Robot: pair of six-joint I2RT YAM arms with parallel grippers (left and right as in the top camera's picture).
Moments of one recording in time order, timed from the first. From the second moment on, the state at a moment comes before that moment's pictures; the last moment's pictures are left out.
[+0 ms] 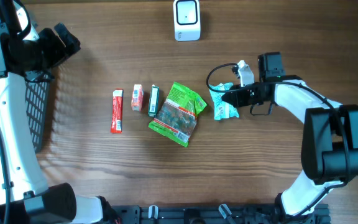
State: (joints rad) left arm 0.22 1.61 1.88 -1.30 0.19 -0.39; right arm 0.08 1.89 1.04 -0.41 -0.60 -0.10
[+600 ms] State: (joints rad) left arm 0.22 1.61 1.88 -1.30 0.19 -0.39; right arm -0.11 1.29 1.05 -0.54 -1.03 -0.15
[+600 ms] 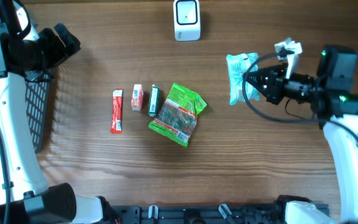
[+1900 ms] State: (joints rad) left arm 0.22 1.61 1.88 -1.30 0.19 -0.39; right arm 0.59 2.23 2.00 -0.05 0.43 -0.83
